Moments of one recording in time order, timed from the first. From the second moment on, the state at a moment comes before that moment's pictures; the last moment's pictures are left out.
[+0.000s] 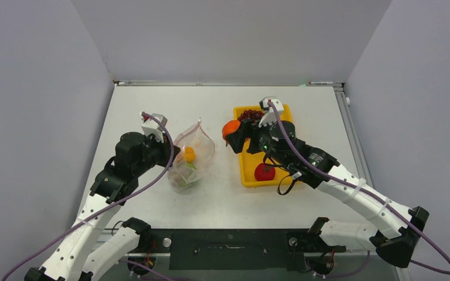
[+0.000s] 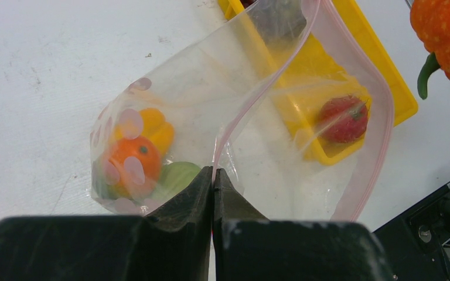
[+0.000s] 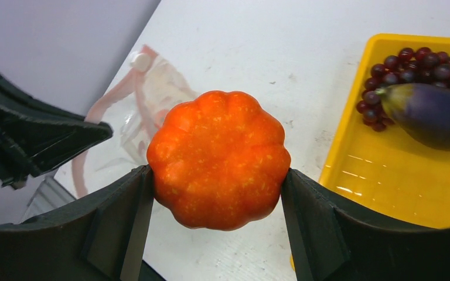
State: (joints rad) left arm -0.43 0.77 0.88 -0.51 0.11 -0.28; right arm 0.85 1.09 1.12 -0.34 0.19 0.50
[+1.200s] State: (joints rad) left arm -0.44 0.77 0.88 -0.52 0.11 -0.28; right arm 1.17 1.44 1.36 -0.35 0.42 0.33
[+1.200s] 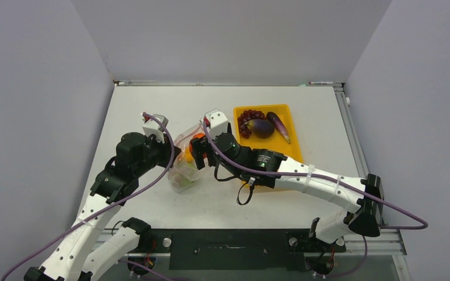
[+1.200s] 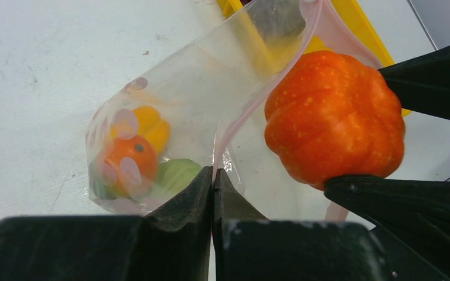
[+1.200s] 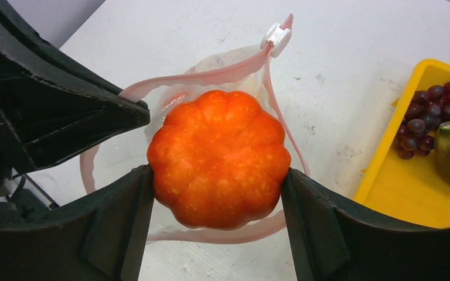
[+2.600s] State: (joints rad) left arm -0.45 0.77 0.88 -0.52 0.09 -0.28; right arm 1.18 1.33 1.32 -0.32 0.48 0.37
